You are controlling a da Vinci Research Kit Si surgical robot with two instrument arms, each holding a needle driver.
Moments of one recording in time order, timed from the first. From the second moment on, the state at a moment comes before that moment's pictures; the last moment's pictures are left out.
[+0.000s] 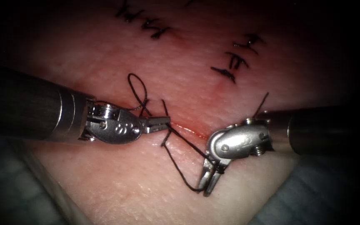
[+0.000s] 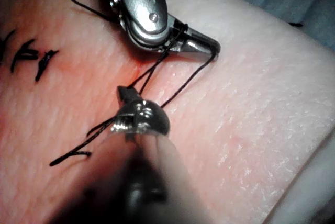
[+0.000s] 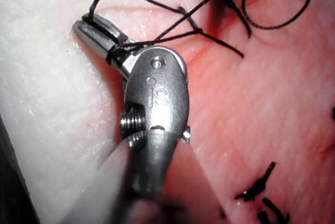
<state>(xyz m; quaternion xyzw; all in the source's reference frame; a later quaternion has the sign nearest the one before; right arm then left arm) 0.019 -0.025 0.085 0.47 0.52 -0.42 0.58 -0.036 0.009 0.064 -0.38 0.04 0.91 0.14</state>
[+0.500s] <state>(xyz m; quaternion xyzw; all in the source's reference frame) 0.021 -0.023 0.085 0.45 0.53 -0.37 0.61 -0.036 0.008 0.065 -0.38 0.04 0.91 0.14</state>
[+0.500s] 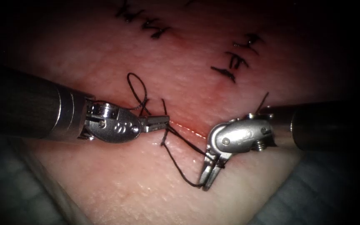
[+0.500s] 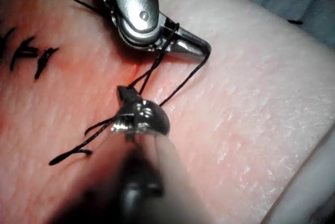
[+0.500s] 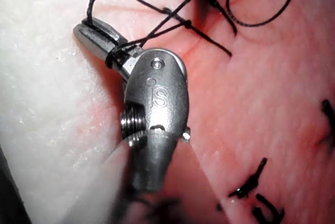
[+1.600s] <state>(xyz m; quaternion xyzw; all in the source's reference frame) 0.022 -0.014 0.088 0.42 0.58 -0.23 0.66 -0.032 0.005 0.061 -0.39 0.04 0.91 0.13</state>
